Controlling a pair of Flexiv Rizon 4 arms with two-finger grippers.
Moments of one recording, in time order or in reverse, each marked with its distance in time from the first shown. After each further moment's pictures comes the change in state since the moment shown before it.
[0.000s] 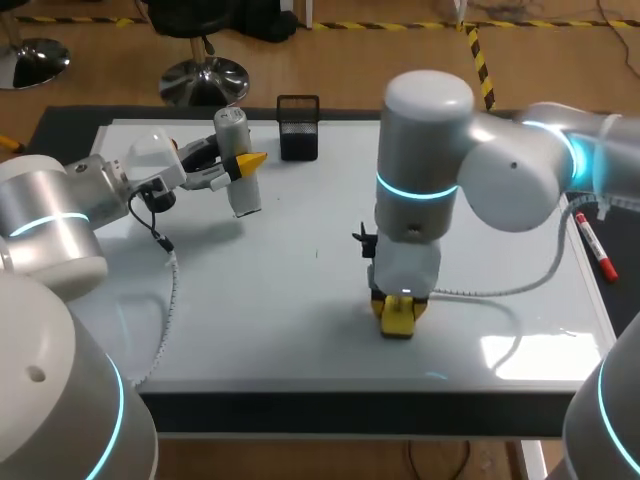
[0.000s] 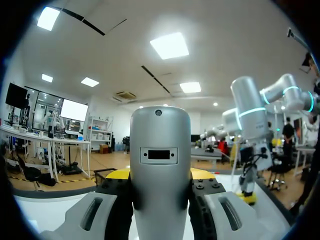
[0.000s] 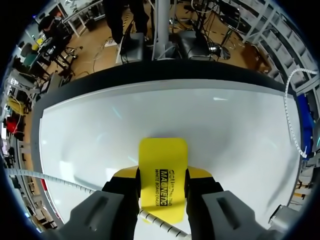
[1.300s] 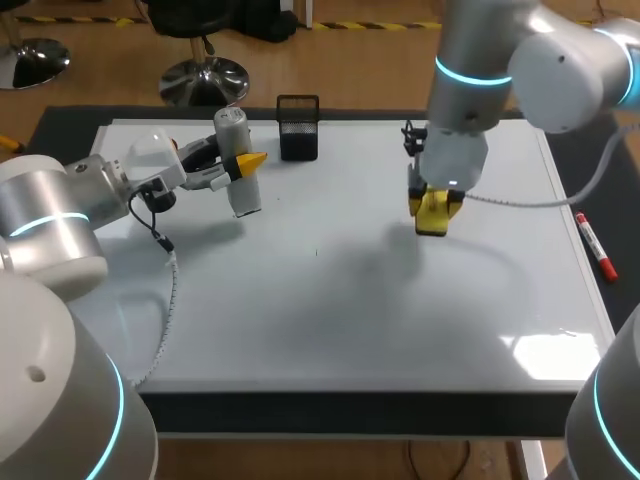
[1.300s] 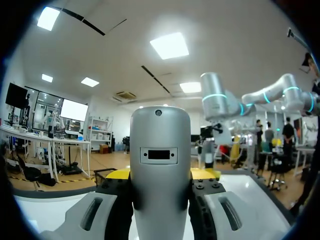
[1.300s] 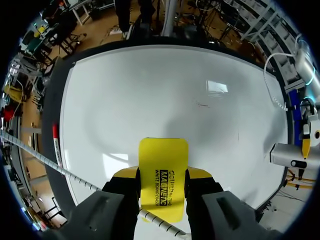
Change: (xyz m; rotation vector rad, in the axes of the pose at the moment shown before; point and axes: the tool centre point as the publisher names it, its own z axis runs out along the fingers) left arm 0.000 0.000 0.000 0.000 0.000 0.000; right arm 0.045 -0.142 -0.096 0.063 -0.054 -0.038
